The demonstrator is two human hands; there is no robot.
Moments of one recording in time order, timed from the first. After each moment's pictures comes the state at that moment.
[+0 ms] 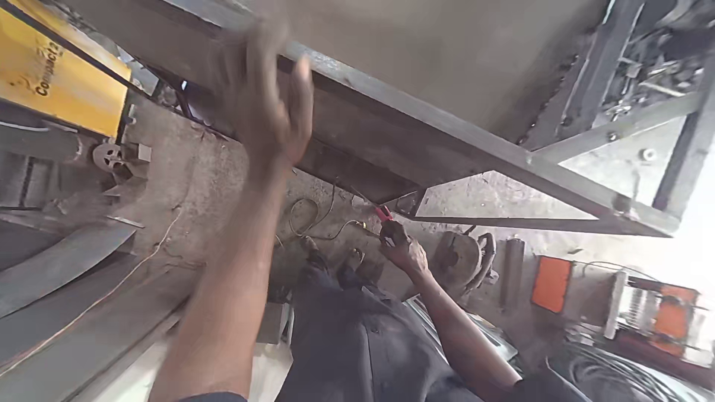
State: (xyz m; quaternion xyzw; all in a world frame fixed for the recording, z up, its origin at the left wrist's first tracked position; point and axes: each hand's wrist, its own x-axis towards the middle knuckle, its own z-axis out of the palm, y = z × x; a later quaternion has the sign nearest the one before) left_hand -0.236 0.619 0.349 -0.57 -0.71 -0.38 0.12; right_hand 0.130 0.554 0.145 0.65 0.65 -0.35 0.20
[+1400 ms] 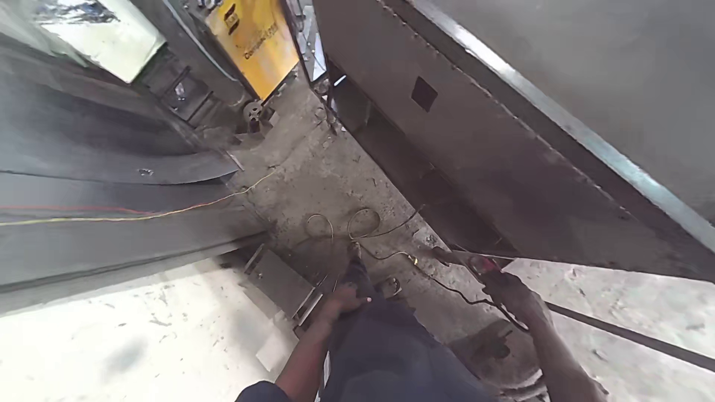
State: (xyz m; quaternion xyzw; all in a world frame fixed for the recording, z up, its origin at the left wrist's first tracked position) left_hand -0.122 0.244 0.106 -0.28 -0.75 0.01 -0.59; right_hand 0.142 0.614 0.170 0.57 0.71 -0.28 0.28
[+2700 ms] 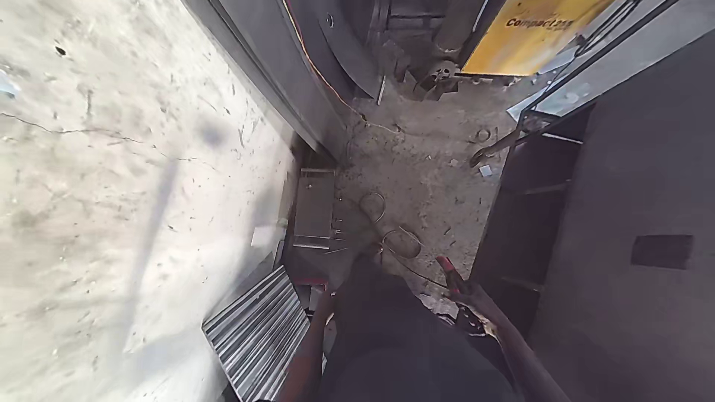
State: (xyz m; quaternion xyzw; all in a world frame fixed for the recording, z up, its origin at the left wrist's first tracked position) left_hand 0.045 0.132 0.070 0.37 -0.73 -0.45 -0.36; right_hand -0.145 0.544 0.151 0.20 0.79 -0.39 0.43
